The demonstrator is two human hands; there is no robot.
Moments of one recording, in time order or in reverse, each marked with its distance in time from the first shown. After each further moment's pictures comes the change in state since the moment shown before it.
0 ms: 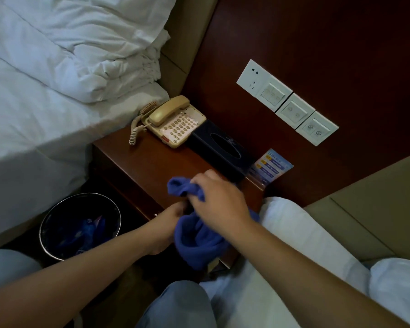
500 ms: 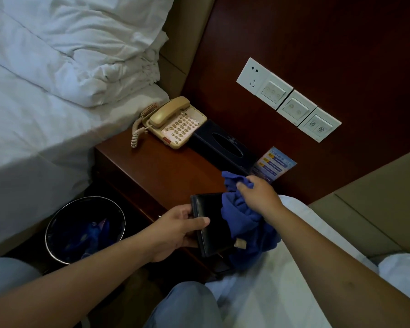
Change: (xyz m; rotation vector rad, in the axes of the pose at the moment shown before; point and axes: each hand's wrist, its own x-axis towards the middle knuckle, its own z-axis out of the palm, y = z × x) left_hand -0.005 -0.008 -0.002 -0.242 -0.093 -0.085; right_hand 0.019 0.101 0.002 0.368 -0.093 0.550
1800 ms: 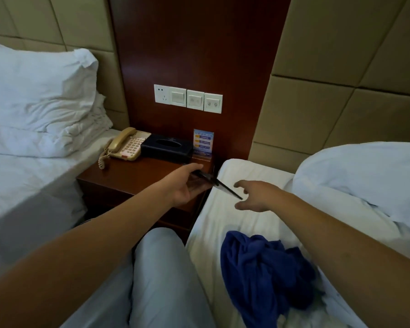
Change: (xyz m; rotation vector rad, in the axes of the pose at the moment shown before) left_hand -0.062 -0.028 0.259 -0.023 0.259 -0.150; right_hand -0.266 0.204 -0.075 -0.260 -0.082 -0.050
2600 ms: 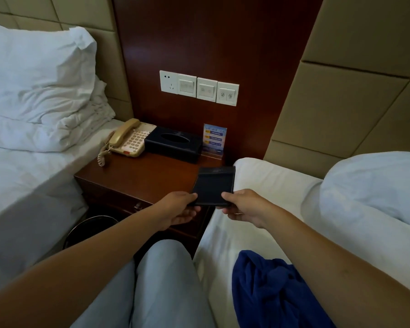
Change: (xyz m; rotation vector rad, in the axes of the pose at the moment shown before) left_hand 0.085 -0.010 -0.076 0.612 0.139 -0.024; right_hand 0.086 -0.041 0.035 1.207 -0.141 0.150
